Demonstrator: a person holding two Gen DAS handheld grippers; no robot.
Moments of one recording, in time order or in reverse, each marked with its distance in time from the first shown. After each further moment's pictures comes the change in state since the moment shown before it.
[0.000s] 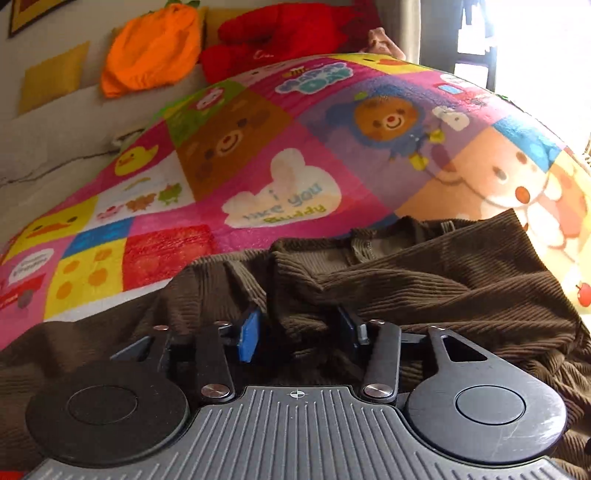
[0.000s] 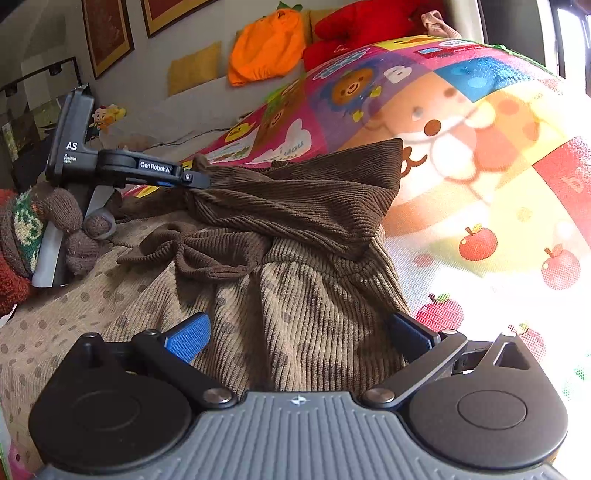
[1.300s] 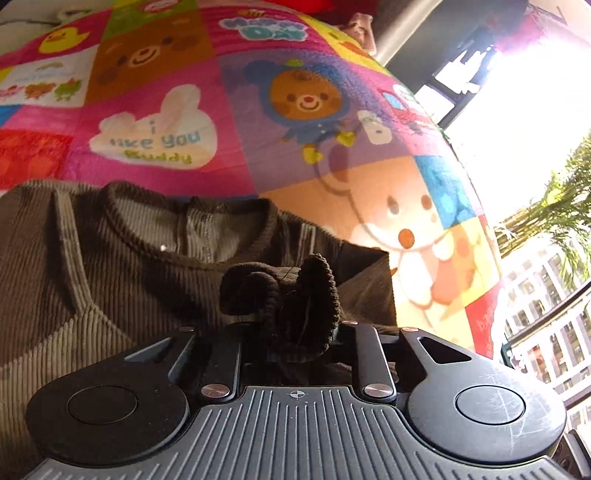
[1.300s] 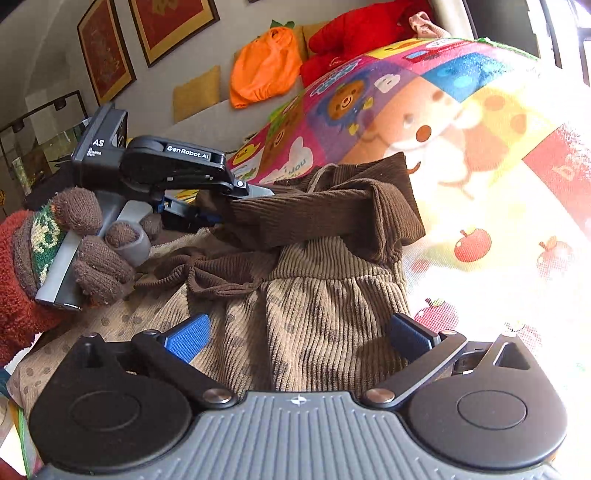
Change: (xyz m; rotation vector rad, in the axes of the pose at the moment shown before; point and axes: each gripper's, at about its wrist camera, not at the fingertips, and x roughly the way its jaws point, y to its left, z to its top) left arm 0.016 -0.043 0.054 -0.312 0.119 -0.446; right arm -0.011 -0.019 0.000 0.092 -0.043 0.080
